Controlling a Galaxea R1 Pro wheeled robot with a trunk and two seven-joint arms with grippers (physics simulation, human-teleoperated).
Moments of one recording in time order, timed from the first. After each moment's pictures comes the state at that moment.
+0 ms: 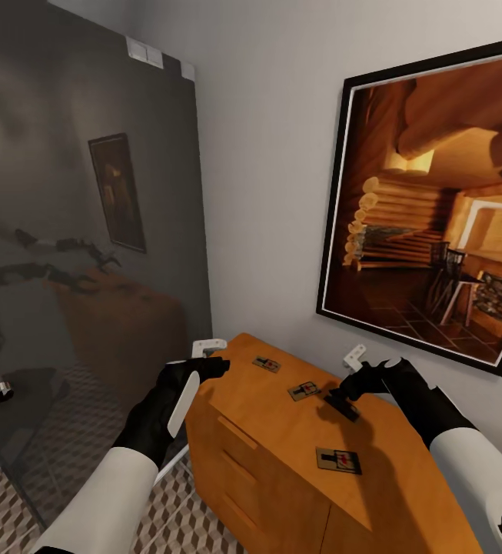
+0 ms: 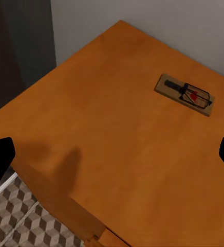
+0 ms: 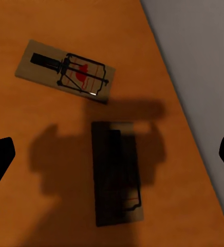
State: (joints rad) left arm -0.72 -0.17 -0.11 -0.96 0.18 0.64 0.16; right arm -0.81 -0.22 0.16 -0.77 0.43 0.47 0.71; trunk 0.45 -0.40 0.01
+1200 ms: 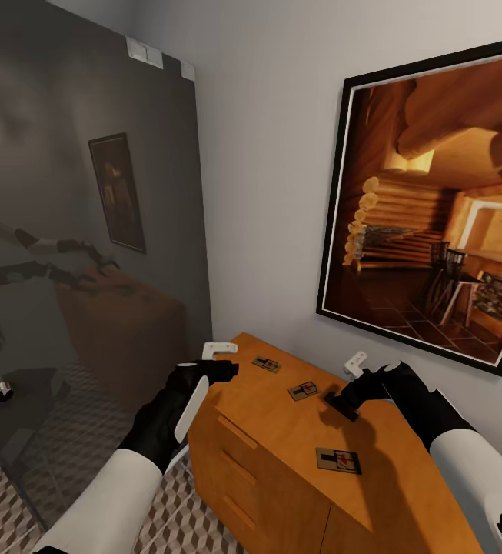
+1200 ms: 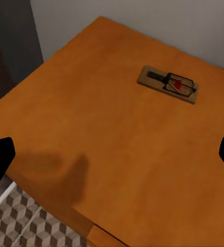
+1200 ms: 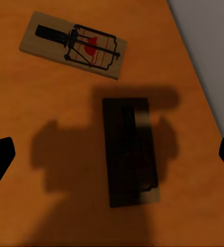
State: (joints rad) left arm -0.72 -0.17 -0.20 -0.96 0.19 0.64 0.16; right arm -0.81 -0.22 0.17 -0.72 0.44 0.50 0.73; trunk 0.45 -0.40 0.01
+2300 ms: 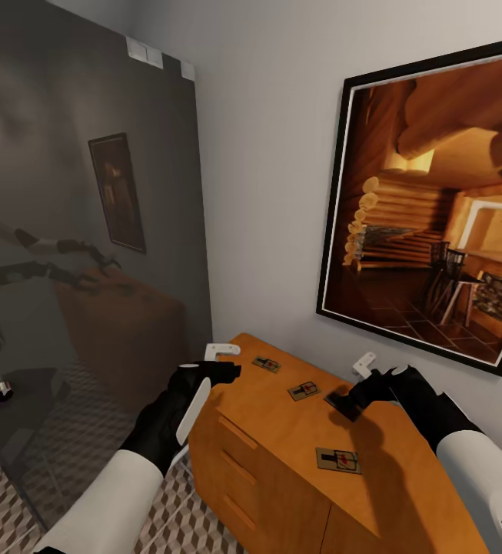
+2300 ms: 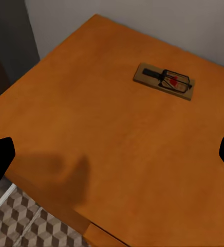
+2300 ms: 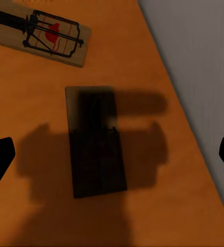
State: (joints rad) left arm -0.71 -0.17 -0.23 -0.96 0.19 0.64 0.16; right arm -0.81 -0.24 0.15 -0.68 0.44 0.44 0.66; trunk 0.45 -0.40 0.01
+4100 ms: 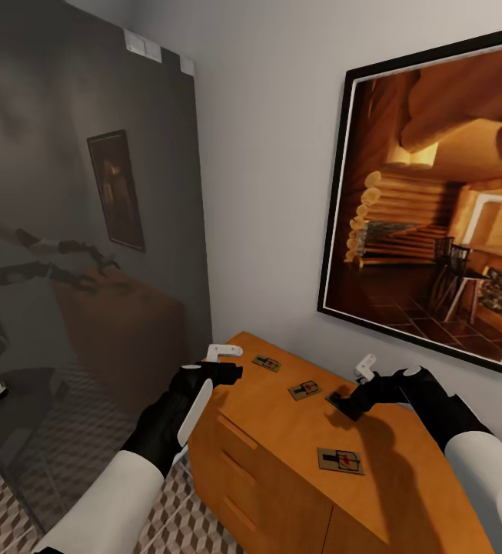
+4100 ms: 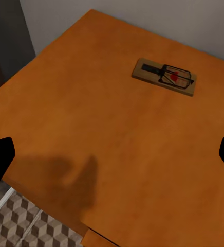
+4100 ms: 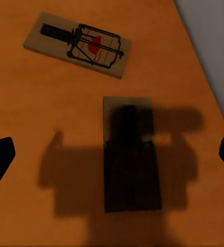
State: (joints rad) left arm -0.71 -0.17 -0.24 -0.96 0.19 0.64 0.16; right arm -0.81 -0.26 0.08 -0.66 0.44 0.34 0.85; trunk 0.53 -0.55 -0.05
